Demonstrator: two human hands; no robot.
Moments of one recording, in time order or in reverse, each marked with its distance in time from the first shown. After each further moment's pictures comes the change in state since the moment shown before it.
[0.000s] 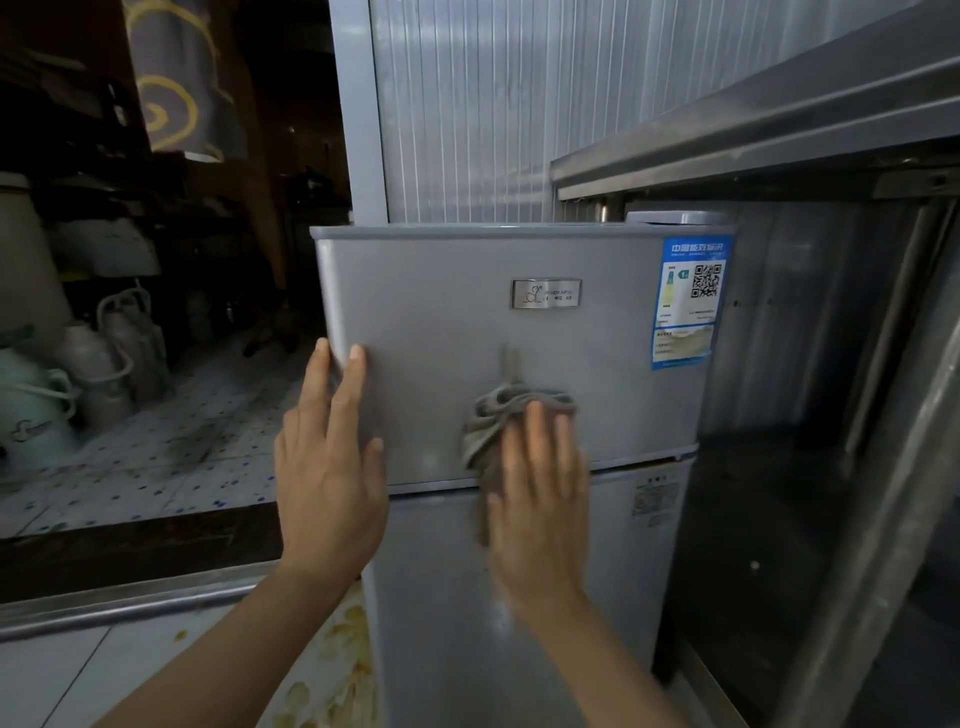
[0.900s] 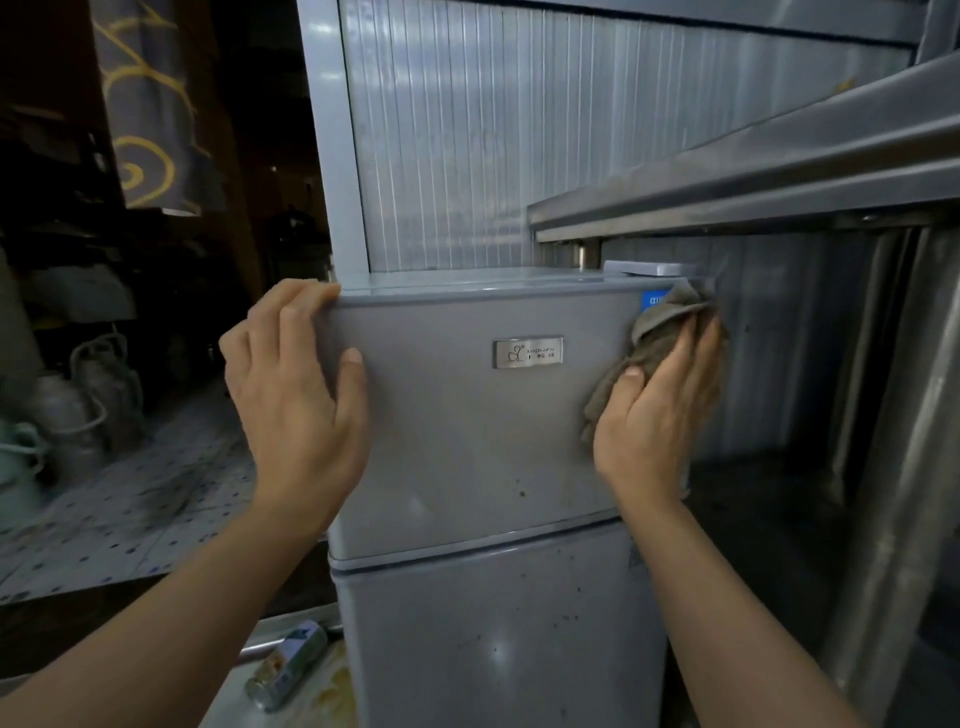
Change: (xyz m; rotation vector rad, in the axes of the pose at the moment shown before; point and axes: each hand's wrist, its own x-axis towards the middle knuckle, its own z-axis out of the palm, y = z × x) left_hand 0.092 0.030 -0.021 -0.072 0.251 0.080; right_hand 0.125 0.068 -0.046 0.117 0.319 0.489
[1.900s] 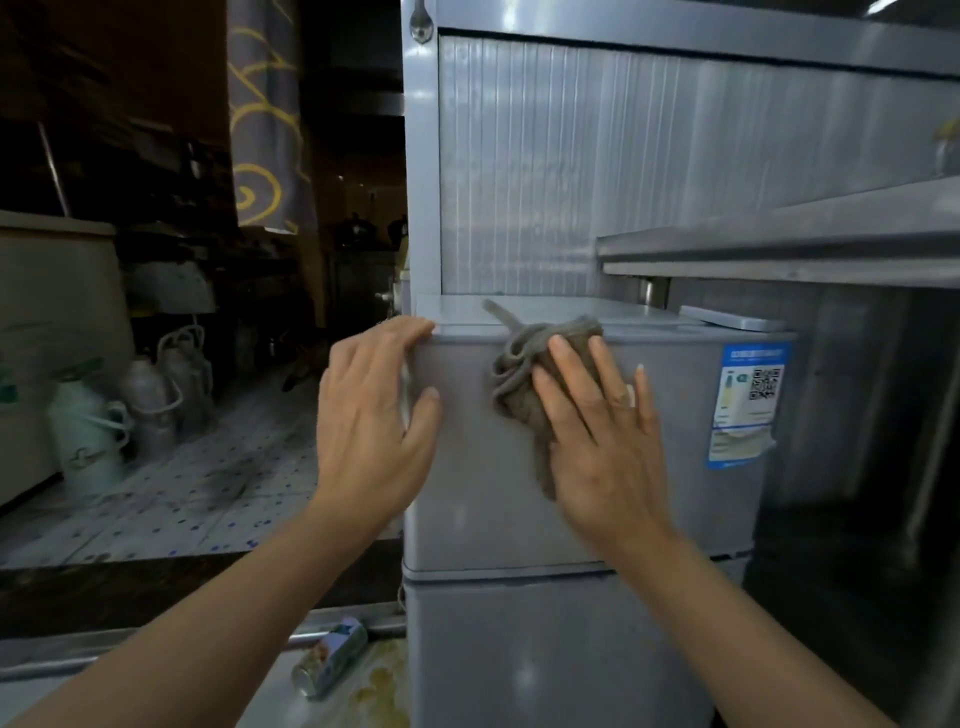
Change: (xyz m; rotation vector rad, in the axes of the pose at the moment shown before) left_hand 0.011 -0.006 -0.031 -0.098 -0.176 -0.009; right_hand -0.027 -0.065 -0.002 -0.098 -0.186 -0.872
